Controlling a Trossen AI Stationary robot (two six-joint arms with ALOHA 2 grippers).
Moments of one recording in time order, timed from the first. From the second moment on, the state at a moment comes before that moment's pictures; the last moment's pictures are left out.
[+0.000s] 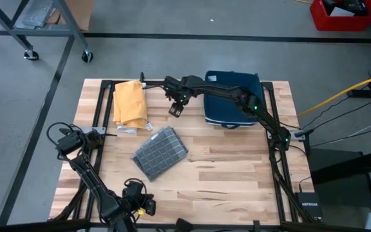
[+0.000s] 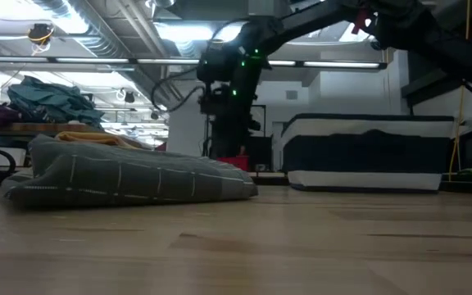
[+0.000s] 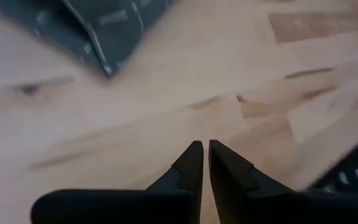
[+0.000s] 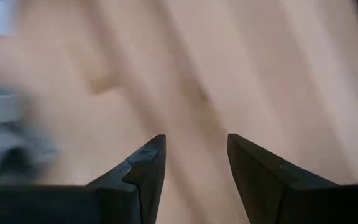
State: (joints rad) left arm -0.96 1.94 1.37 -0.83 -0.78 -2.27; right arm -0.36 2.39 2.20 -1.04 0.02 0.07
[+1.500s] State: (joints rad) left arm -0.80 1.76 1.15 -0.97 -0.34 -2.28; right arm -0.10 2.39 2.33 -1.44 -0.16 0.05
